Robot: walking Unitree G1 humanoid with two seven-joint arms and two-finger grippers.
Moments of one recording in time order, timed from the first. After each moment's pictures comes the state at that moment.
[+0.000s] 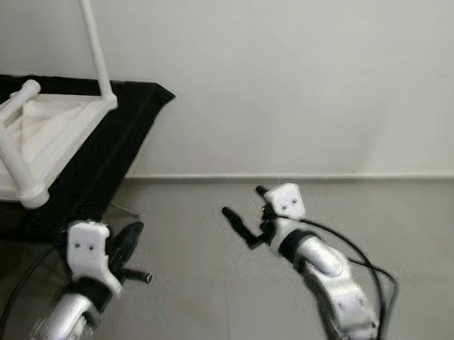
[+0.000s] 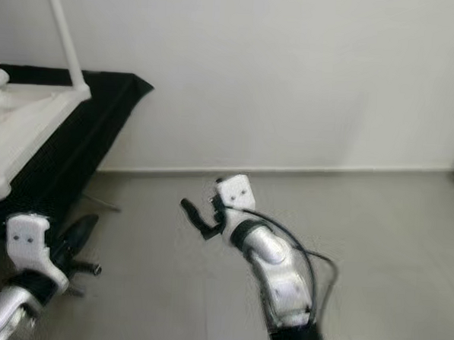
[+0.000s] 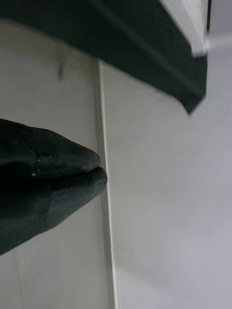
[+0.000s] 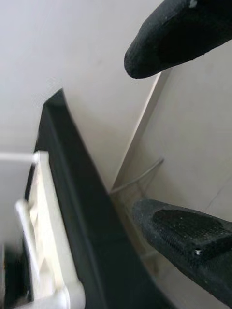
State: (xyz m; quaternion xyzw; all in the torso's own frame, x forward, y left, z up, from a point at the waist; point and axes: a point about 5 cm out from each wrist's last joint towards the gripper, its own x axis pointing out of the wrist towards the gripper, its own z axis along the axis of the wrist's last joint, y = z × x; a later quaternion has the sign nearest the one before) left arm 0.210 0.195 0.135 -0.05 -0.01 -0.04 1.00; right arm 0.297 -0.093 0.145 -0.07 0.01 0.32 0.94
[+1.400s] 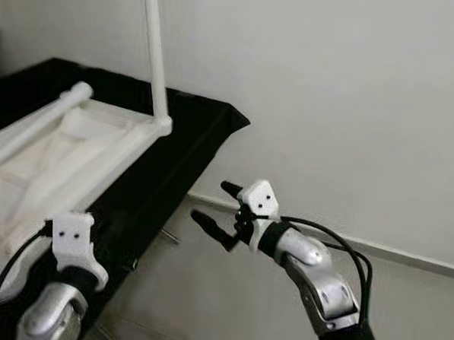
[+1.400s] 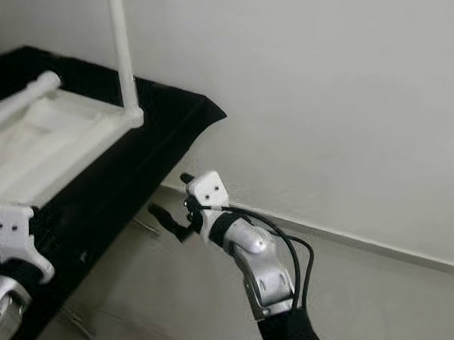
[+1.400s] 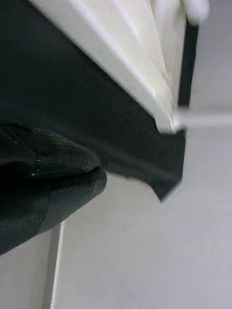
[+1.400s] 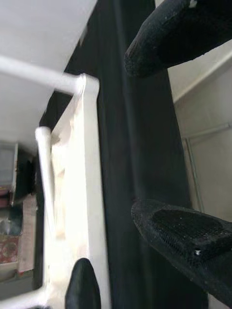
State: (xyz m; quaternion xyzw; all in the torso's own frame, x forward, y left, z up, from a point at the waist) left arm 0.214 0.191 0.137 -0.05 -0.02 -0.05 1.00; right arm 0.294 -0.088 0.151 -0.09 -0.01 0.42 0.90
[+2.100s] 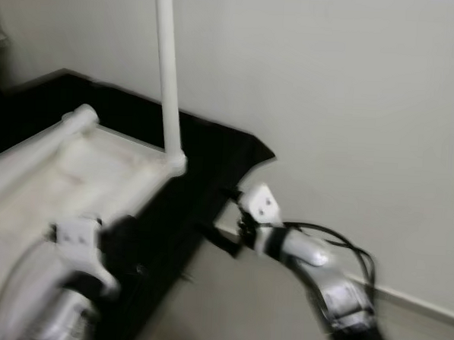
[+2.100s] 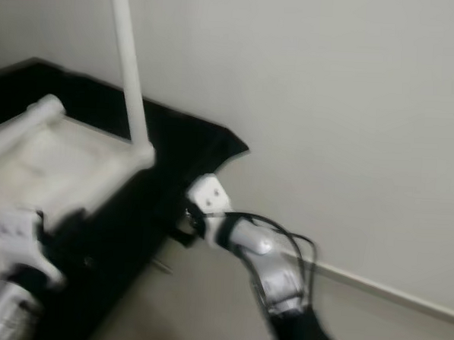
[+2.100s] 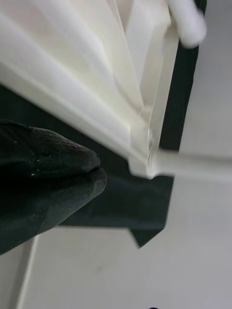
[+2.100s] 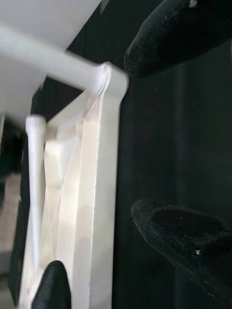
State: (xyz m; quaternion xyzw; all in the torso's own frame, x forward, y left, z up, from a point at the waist) left arm 0.217 0.186 0.141 -0.05 -0.03 -0.06 1.00; right arm 0.297 -0.096 0.148 -0.12 -0.01 0.44 0.89
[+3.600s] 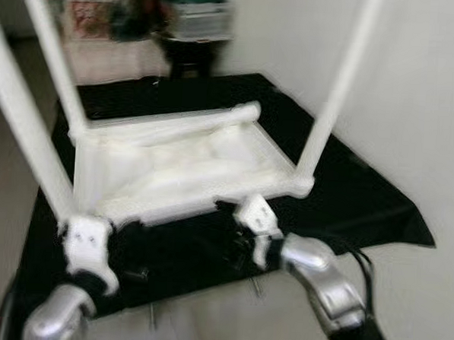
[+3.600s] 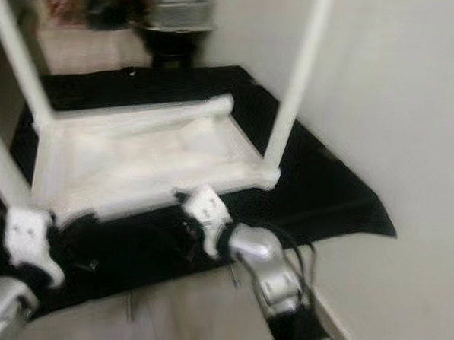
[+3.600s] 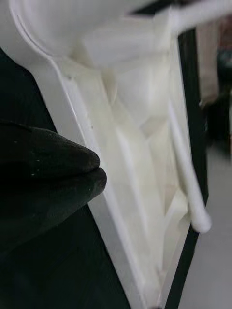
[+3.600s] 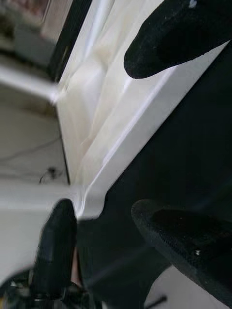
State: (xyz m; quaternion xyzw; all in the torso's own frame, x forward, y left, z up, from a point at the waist) left arm 0.214 0.186 0.137 -0.02 -0.01 -0.07 1.00; right arm 0.289 -0.079 0.144 -0.14 -0.01 0.51 0.85
